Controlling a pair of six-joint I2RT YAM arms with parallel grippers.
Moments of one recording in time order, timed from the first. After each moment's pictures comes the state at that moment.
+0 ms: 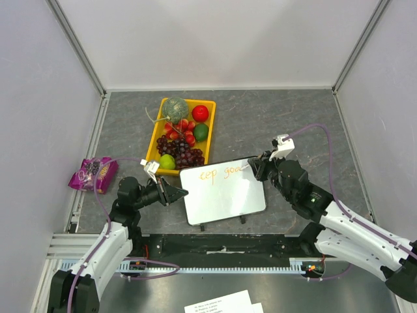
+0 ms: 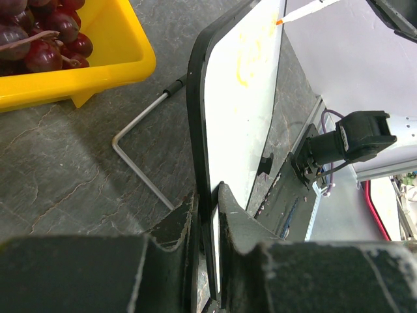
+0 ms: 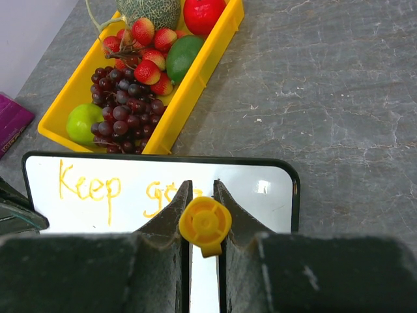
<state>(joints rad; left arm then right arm) -0.21 0.61 0.06 0.28 0.80 -0.60 0.80 0.79 0.57 -0.03 0.35 0.43</state>
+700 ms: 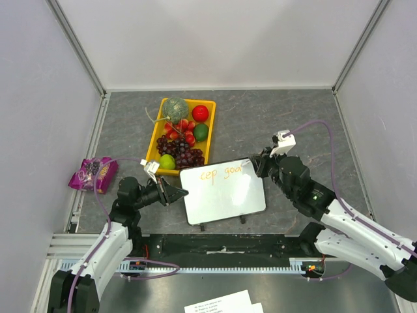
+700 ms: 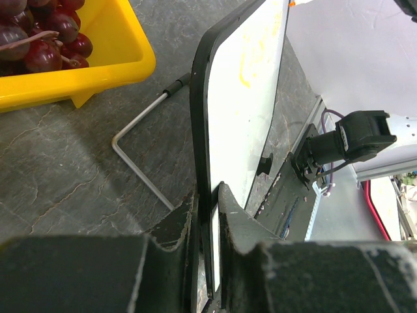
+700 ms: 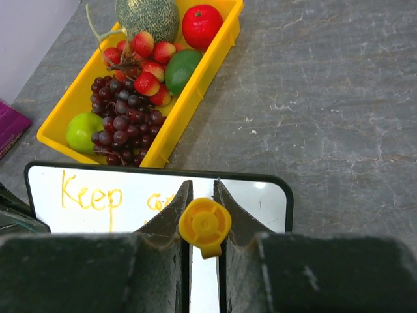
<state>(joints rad) -0.21 0.61 0.06 0.28 0.80 -0.60 0.80 0.80 0.62 -0.07 0.36 0.40</state>
